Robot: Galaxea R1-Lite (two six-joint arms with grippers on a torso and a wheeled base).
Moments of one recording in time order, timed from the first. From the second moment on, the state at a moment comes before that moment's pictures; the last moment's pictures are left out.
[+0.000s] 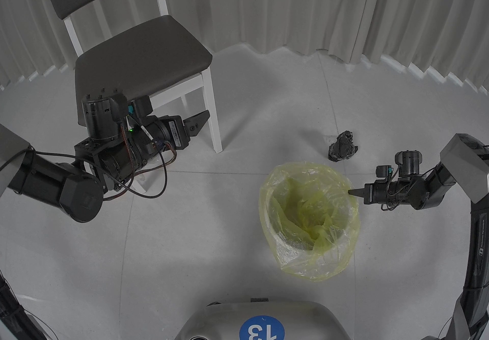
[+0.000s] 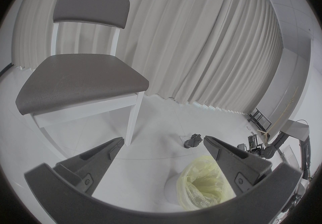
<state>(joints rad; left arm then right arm) -0.37 1.85 -0.96 -0.83 -0.07 -0.21 -0.05 2.42 -1.20 -0.57 0.66 0.04</state>
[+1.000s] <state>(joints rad) -0.37 1.85 -0.96 -0.83 -0.07 -0.21 -0.11 2.41 -1.20 -0.56 0.65 0.03</state>
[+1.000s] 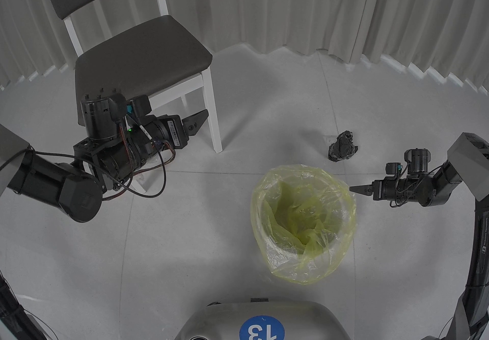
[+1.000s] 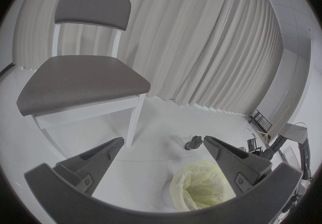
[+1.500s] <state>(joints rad) -0.37 1.85 -0.95 -0.83 -0.07 -0.21 -0.09 2.51 -1.34 -0.41 0.63 0.00</state>
